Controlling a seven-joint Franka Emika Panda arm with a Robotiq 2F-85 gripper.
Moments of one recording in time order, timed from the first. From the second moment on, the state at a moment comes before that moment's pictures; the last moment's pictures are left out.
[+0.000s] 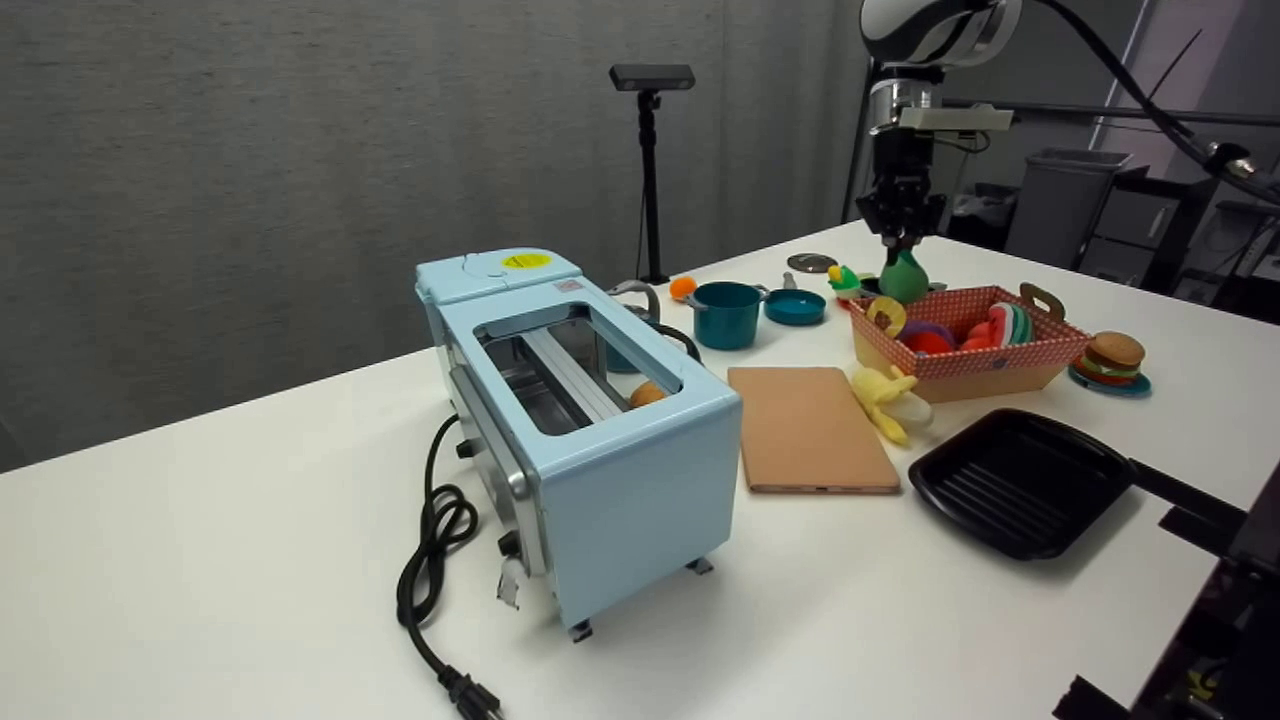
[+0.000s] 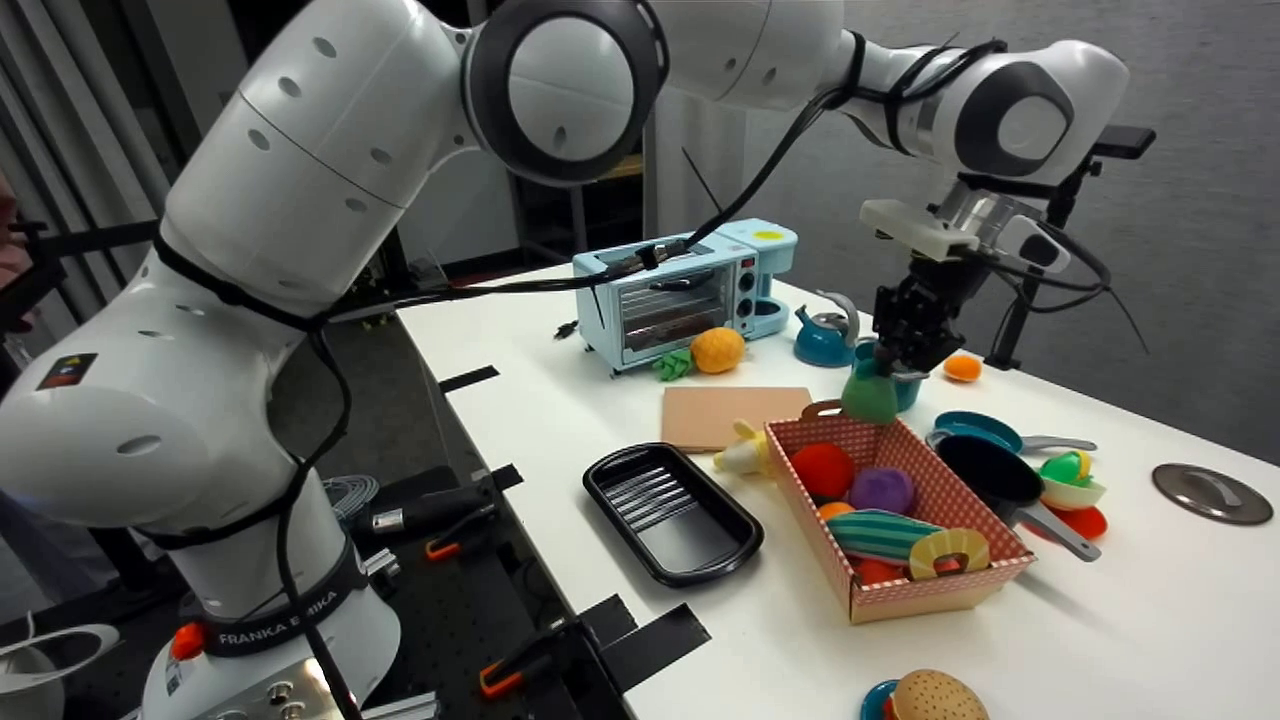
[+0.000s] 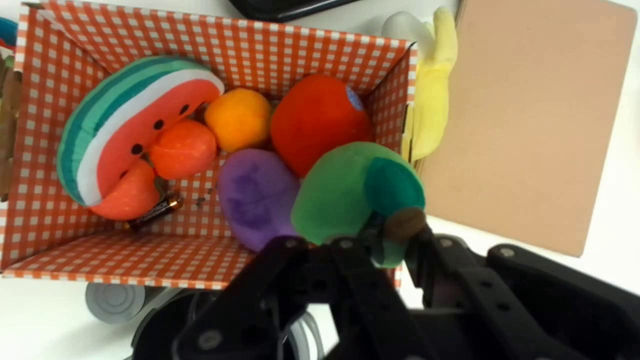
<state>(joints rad) -0.22 0.78 -0.06 -1.07 0.15 1.51 0.08</state>
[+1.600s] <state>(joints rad) 0.00 0.34 -0.07 -1.95 0.11 1.82 0.25</state>
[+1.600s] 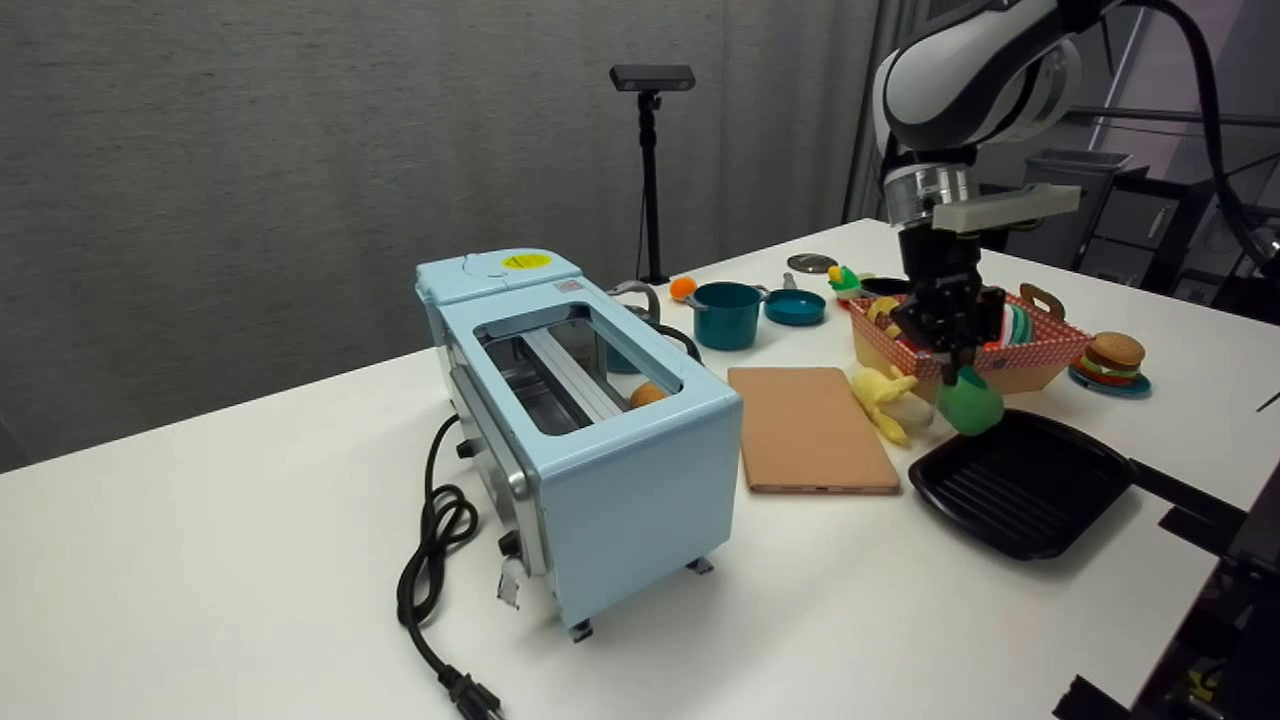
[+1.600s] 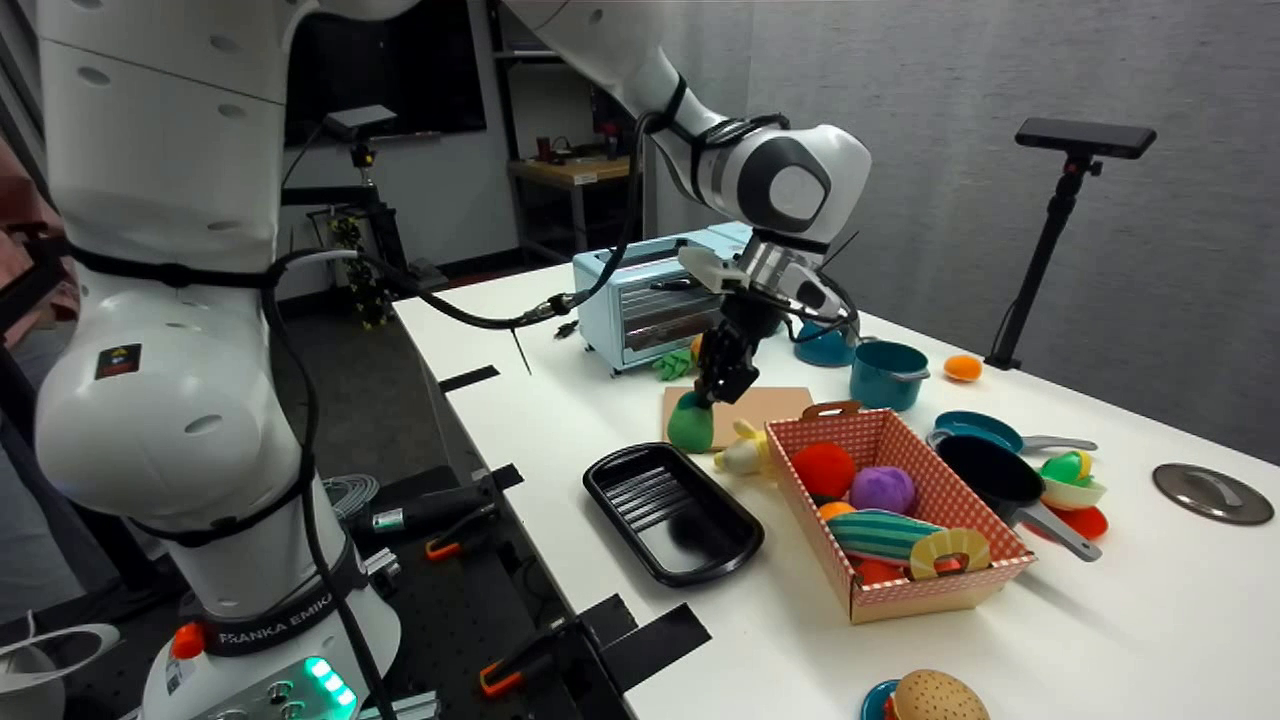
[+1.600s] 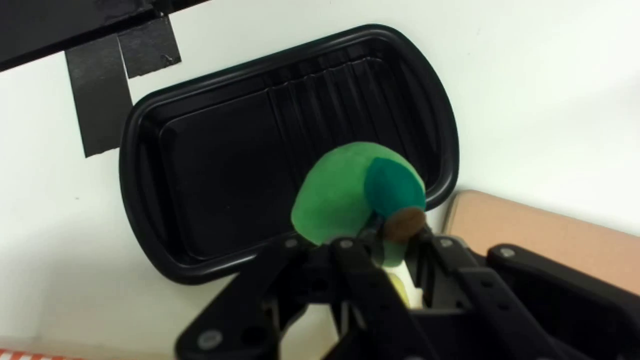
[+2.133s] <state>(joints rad) 0.00 0.28 -0.07 -2.15 0.11 1.92 0.25</state>
